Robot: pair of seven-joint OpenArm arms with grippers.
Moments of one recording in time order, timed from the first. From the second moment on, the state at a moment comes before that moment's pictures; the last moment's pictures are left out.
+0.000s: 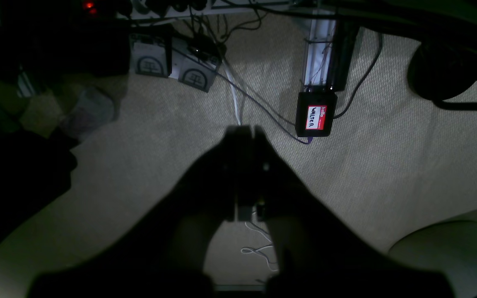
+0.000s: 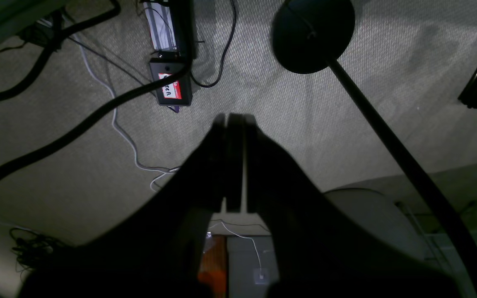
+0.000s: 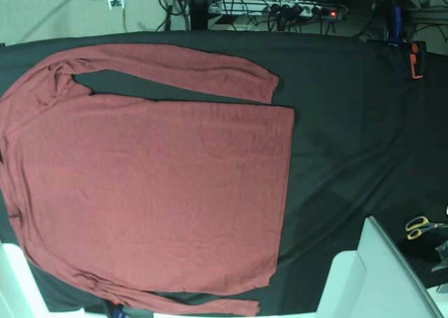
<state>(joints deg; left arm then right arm) 13.7 -4.6 1.1 12.1 -0.2 -1.6 -6.8 -9.4 2.4 1.3 8.8 -2.7 0.7 -1.1</state>
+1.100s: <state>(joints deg) 23.2 -9.1 1.2 21.0 0.0 -1.6 -20.6 -16.6 9.0 13.9 18.1 -2.6 0.3 4.3</state>
